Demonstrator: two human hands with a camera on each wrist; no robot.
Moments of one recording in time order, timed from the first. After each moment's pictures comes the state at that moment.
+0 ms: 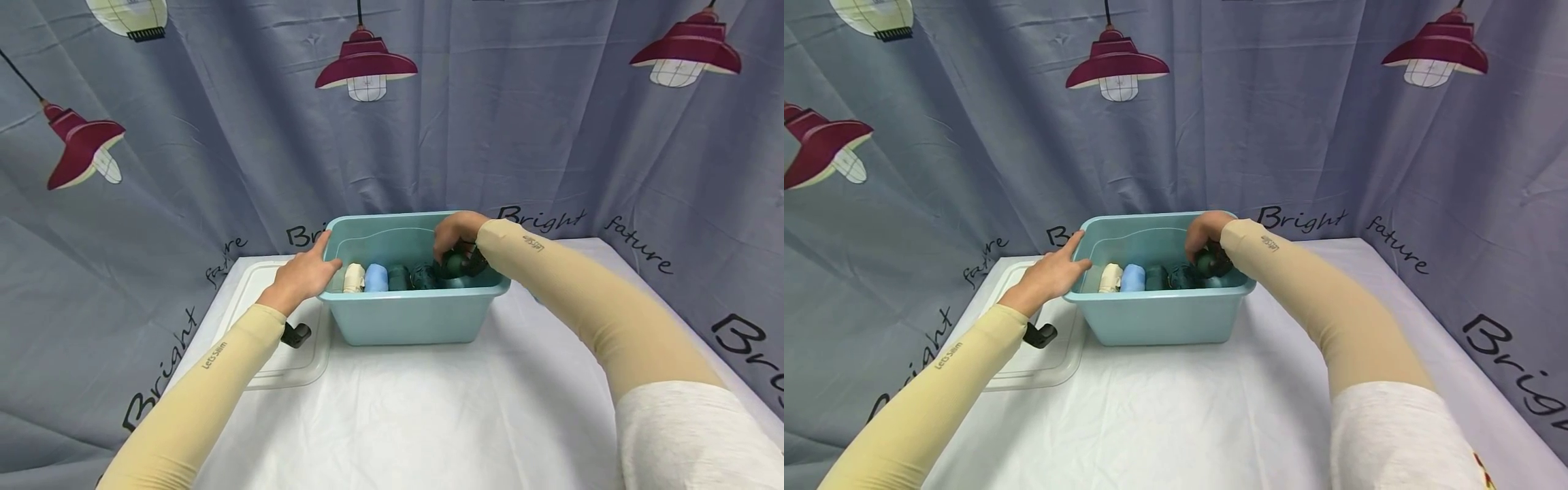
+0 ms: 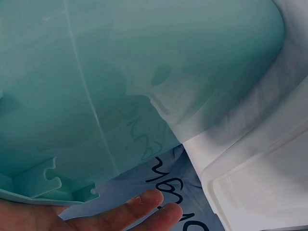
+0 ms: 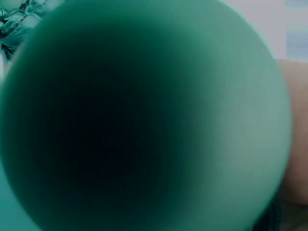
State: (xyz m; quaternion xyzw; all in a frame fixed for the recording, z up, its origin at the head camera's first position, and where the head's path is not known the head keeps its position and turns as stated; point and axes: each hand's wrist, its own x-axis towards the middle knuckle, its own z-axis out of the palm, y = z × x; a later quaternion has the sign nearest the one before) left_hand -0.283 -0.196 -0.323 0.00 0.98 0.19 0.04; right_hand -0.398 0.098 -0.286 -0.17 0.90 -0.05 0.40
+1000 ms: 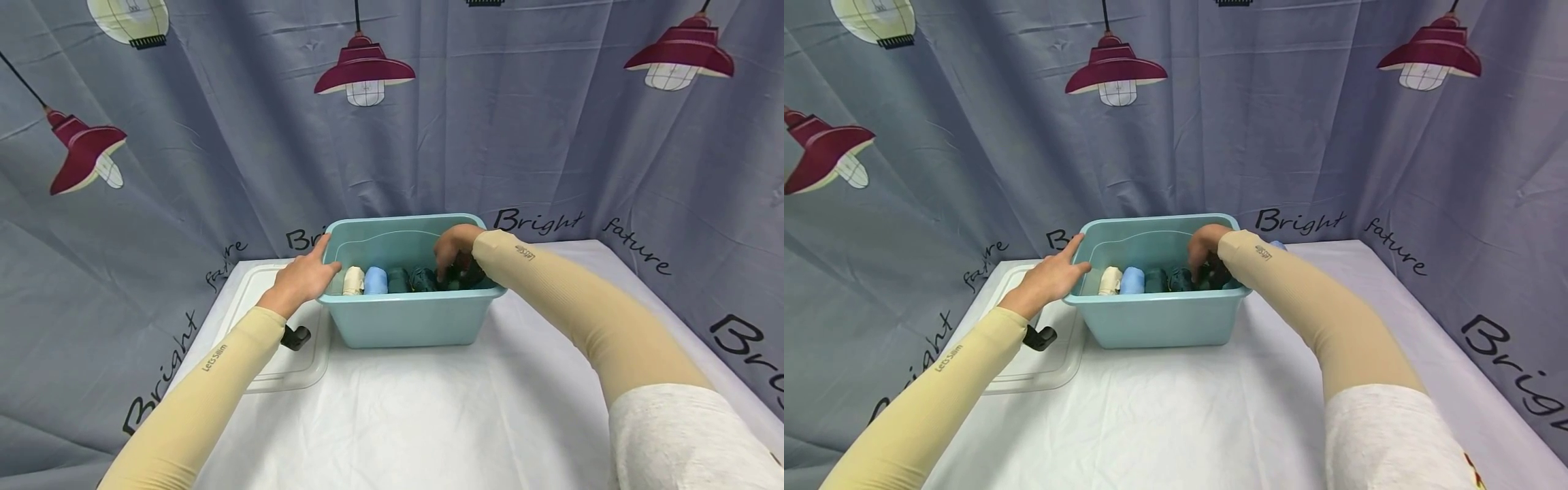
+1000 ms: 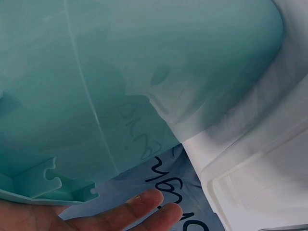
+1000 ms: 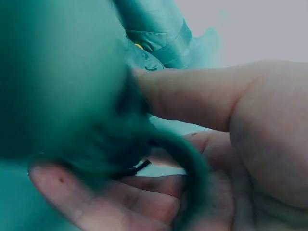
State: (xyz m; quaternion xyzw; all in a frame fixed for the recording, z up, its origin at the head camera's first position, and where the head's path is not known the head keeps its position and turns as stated) left_hand -0.281 -0.194 -0.322 0.00 0.98 0.18 0.04; right_hand -0.395 0.098 -0.307 -0.16 0.89 -0.04 0.42
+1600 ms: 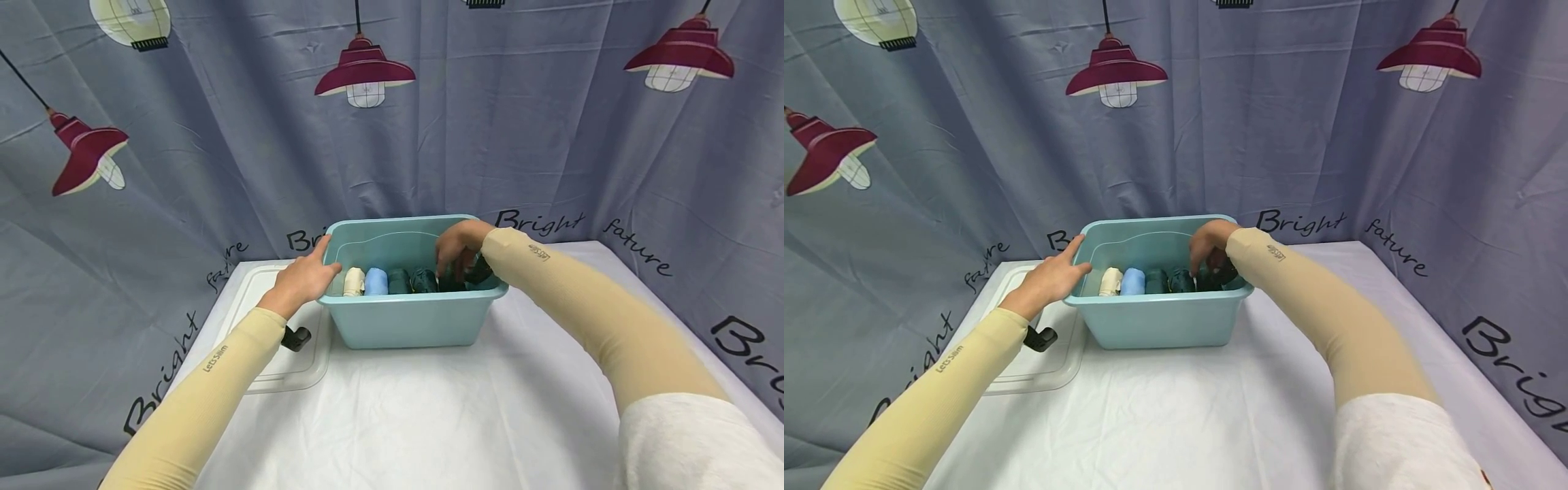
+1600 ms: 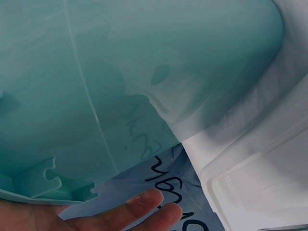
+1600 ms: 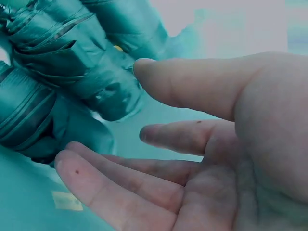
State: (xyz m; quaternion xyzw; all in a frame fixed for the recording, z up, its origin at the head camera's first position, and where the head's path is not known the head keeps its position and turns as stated) left_hand -0.280 -0.194 -0.323 0.00 0.98 0.18 0.04; right_hand -0.392 0.108 -0.296 -0.17 0.88 -0.09 0.43
